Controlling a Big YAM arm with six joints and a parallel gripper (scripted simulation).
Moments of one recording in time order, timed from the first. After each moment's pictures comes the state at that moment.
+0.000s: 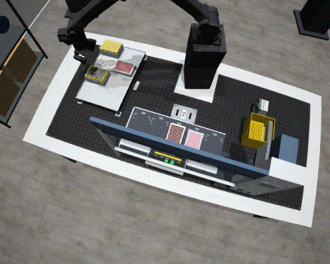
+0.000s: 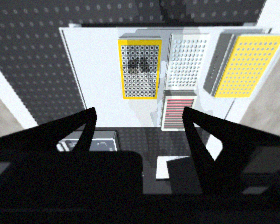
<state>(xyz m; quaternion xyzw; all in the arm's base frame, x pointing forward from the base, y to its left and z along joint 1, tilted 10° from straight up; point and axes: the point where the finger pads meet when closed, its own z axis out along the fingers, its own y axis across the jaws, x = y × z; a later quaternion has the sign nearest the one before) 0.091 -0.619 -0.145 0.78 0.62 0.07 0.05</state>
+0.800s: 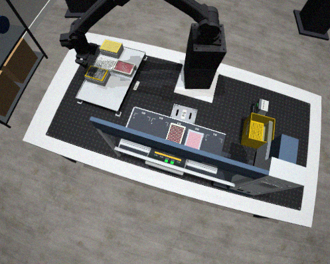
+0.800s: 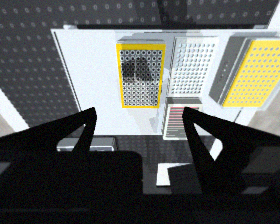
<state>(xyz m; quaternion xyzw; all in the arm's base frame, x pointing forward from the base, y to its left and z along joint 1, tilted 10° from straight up) 0.098 -0.621 -0.178 0.78 0.62 0.07 0.06</state>
